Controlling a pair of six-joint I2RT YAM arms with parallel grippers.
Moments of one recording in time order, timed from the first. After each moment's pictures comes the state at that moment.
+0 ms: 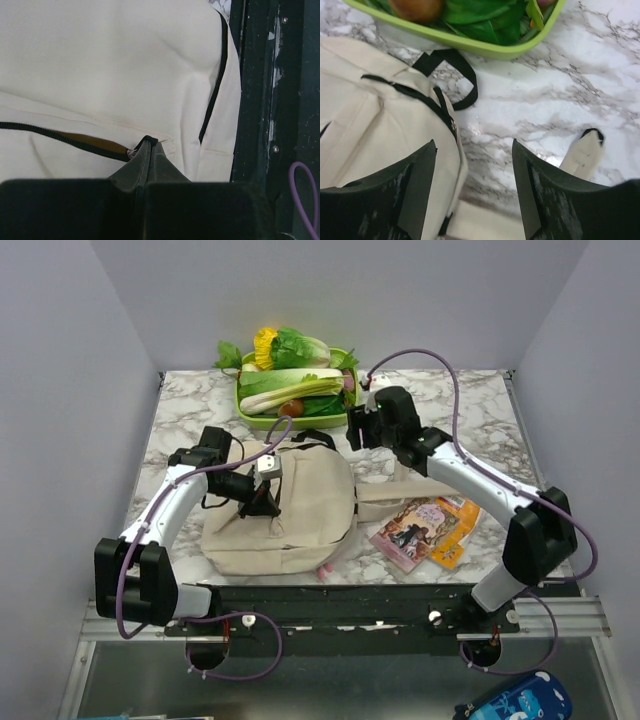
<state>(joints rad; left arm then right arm) -0.13 1.33 1.03 -1.06 1.01 1.05 0.61 1.66 1.34 -0.20 0.09 0.14</state>
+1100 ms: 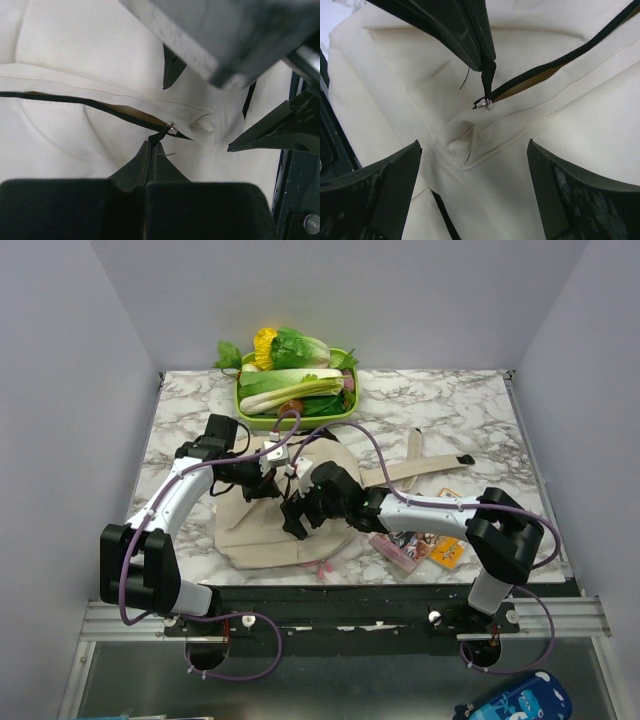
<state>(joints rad) -0.19 1.40 1.04 -0.80 0.86 0.91 1.02 1.70 1.05 0.07 -0.12 0.13</state>
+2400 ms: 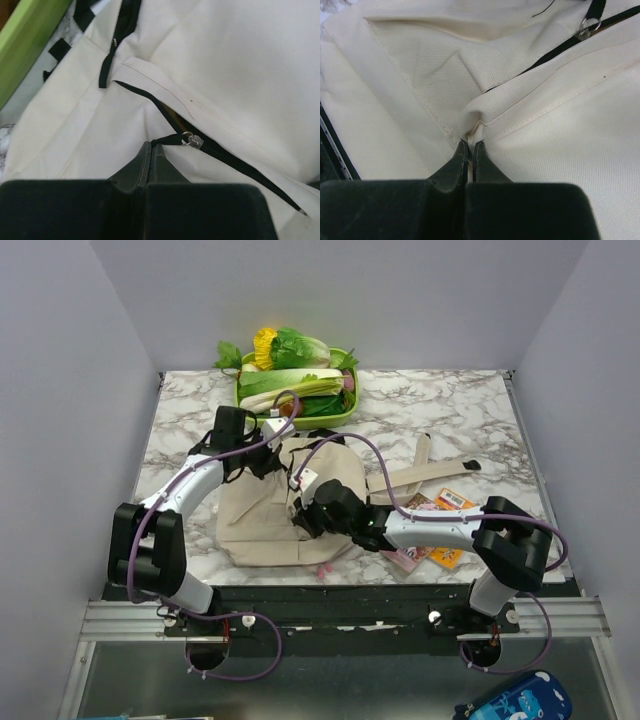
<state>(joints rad) -0.21 1.49 1.01 -0.35 0.63 0.55 1.10 1.66 0.93 0.23 0.06 0.14</state>
